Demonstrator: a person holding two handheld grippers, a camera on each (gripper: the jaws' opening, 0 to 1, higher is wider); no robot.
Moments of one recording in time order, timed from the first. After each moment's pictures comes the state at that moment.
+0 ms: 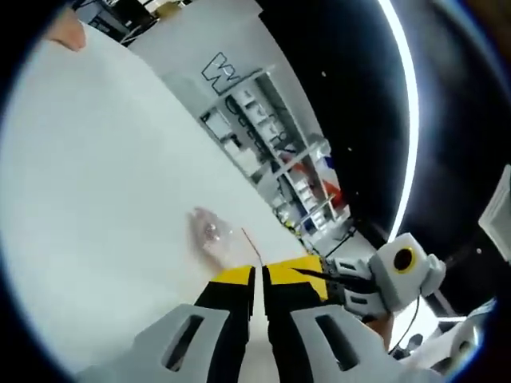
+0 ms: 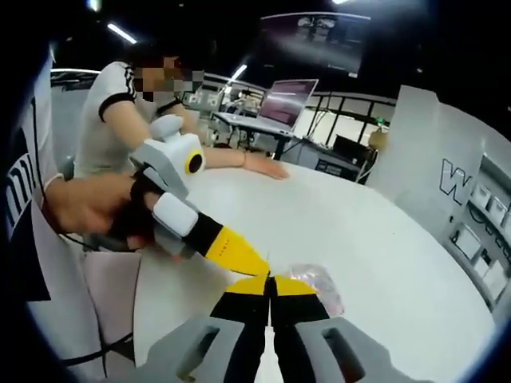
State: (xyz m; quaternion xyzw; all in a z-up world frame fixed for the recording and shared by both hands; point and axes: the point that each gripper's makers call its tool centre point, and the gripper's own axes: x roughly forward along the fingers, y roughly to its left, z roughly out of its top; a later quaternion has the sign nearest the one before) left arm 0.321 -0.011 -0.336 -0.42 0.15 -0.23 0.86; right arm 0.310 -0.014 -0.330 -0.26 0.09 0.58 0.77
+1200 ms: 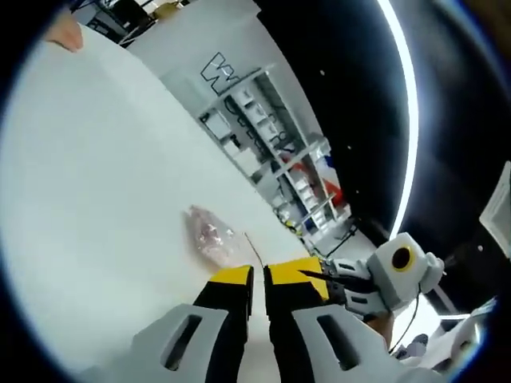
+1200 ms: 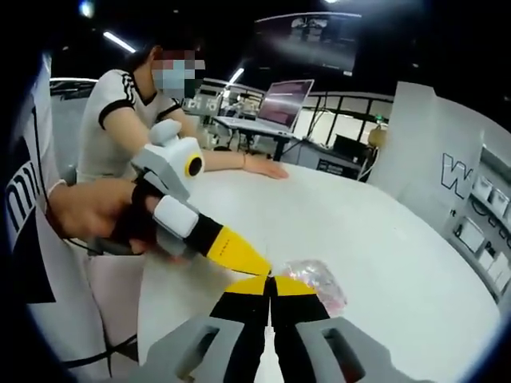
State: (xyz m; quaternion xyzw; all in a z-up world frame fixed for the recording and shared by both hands) left arm 0.315 -0.019 -0.335 -0.42 0.14 -0.23 0.87; right arm 0.306 -0.023 -0.327 -0.24 0.09 0.58 0.77
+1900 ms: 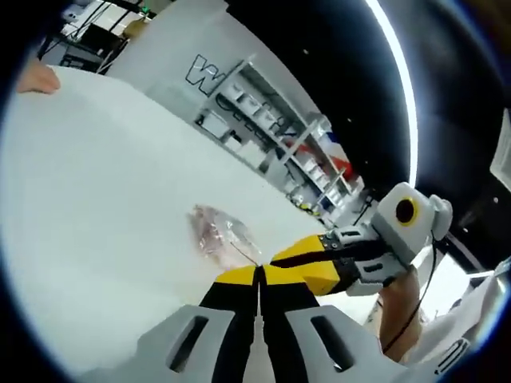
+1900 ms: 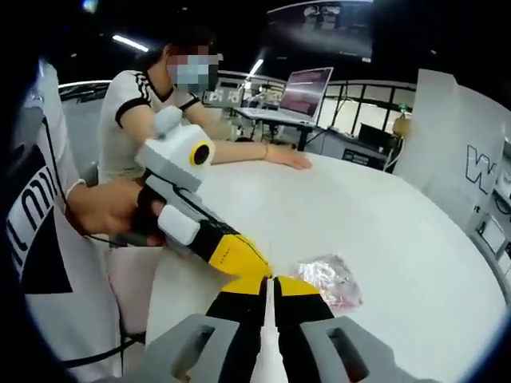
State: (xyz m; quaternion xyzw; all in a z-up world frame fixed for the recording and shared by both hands) left arm 0.318 -0.013 -0.344 -0.31 0.15 -0.22 0.91; right arm 0.301 -0.020 -0.338 -0.25 0.14 0.64 0.72
